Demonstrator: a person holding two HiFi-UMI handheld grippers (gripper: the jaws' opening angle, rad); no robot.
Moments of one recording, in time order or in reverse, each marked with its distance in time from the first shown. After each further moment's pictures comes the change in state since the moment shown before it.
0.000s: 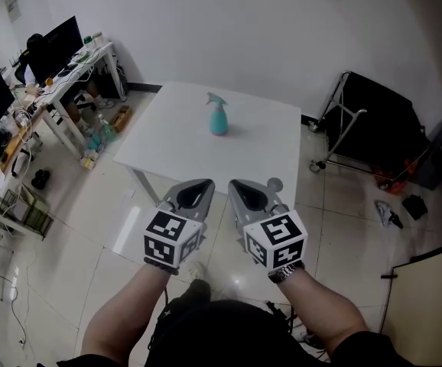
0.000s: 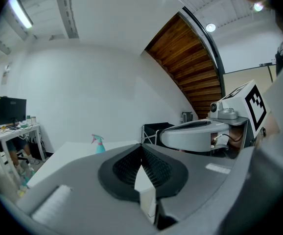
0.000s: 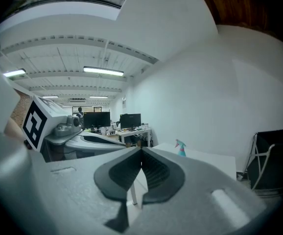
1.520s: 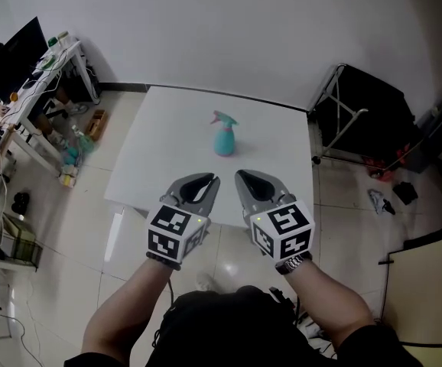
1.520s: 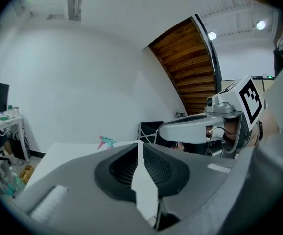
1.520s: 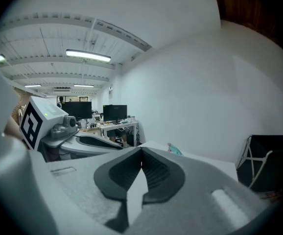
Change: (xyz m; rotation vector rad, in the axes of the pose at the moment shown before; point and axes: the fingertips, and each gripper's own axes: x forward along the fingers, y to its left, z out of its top) left arm 0.096 0.147 0.003 -0.023 0.032 -0.162; right arm 0.161 -0.067 0.018 -0.014 0.097 -0.161
